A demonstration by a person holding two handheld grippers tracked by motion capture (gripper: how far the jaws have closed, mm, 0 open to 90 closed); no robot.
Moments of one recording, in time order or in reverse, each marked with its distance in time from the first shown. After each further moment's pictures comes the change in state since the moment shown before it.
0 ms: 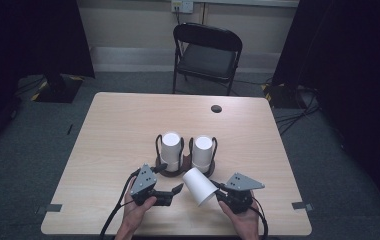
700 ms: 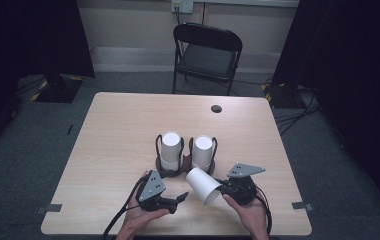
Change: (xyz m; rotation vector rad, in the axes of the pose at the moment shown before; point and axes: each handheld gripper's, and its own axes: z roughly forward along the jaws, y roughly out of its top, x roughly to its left) left arm -0.018 -0.003 0.008 0.067 -0.037 0.085; right arm -0.020 0.020 -0.003 0.188 0.063 0.075
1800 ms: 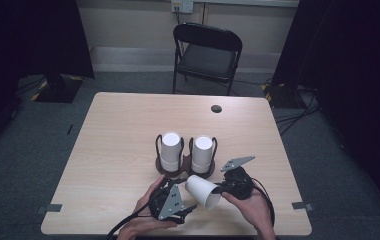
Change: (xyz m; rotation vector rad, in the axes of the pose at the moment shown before) left arm -0.033 0.004 0.018 0.091 -0.055 0.343; right arm -0.006 0.018 0.008 0.235 0.110 0.023
